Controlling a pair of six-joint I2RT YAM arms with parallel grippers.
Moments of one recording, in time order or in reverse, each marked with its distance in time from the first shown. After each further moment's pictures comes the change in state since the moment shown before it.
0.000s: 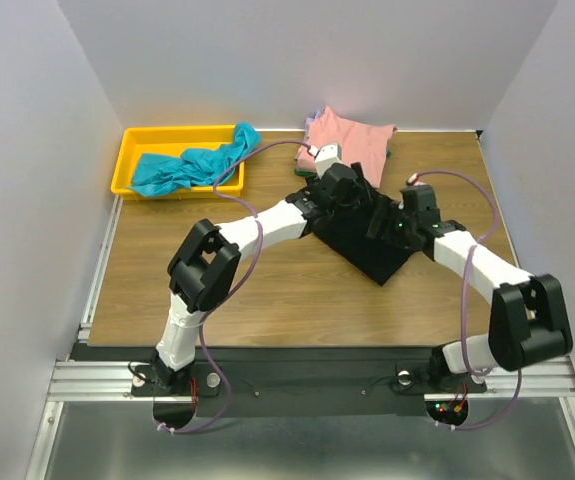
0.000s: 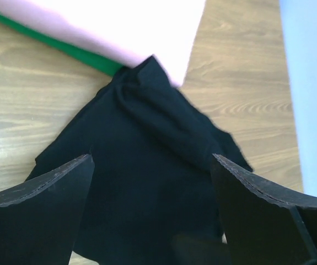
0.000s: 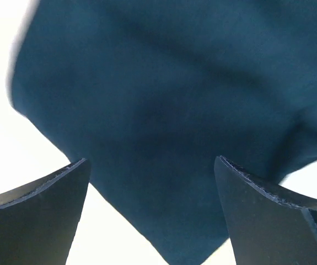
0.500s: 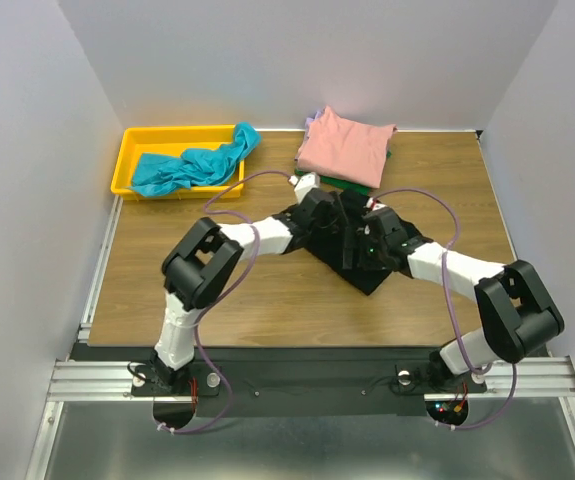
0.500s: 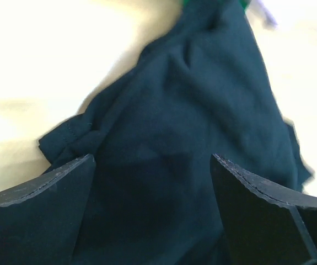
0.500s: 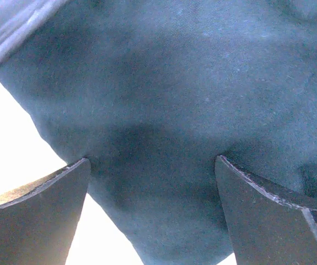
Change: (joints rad) left arm 0.056 0.034 -0.261 0.133 0.134 -0.089; right arm 0.230 0.131 -0.103 0.074 -0.015 -0.052
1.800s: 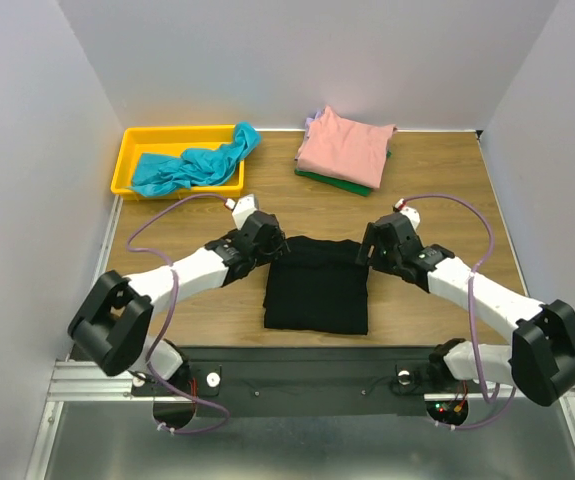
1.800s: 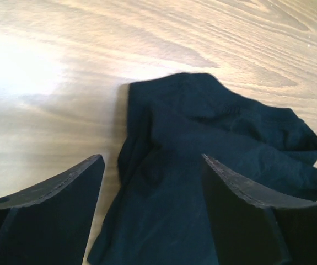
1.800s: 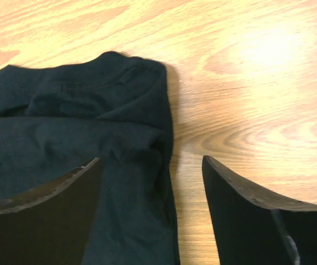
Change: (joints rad) left arm 0.079 -0.689 -0.581 -0.241 -0.128 -0.006; right arm 0.066 -0.264 -0.043 -0.172 0.291 0.267
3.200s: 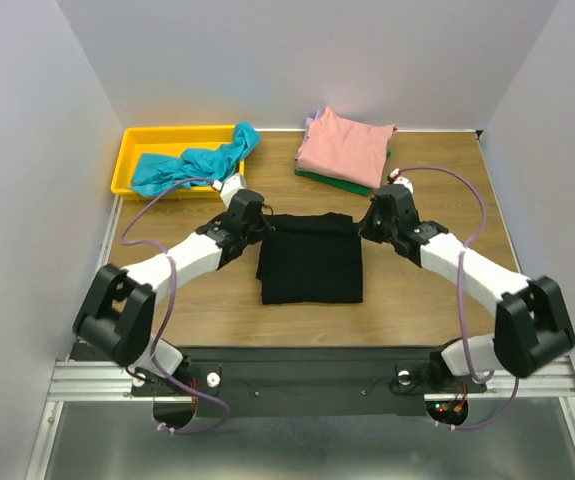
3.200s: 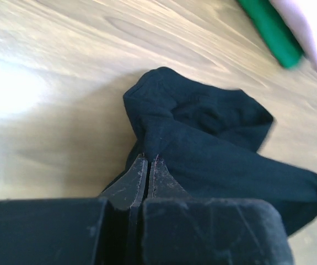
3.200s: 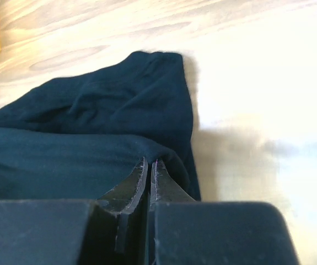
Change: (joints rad) left arm 0.124 0.031 0.080 0.076 0.074 0.027; right arm -0.061 0.111 0.170 0.126 -0.107 -0.053
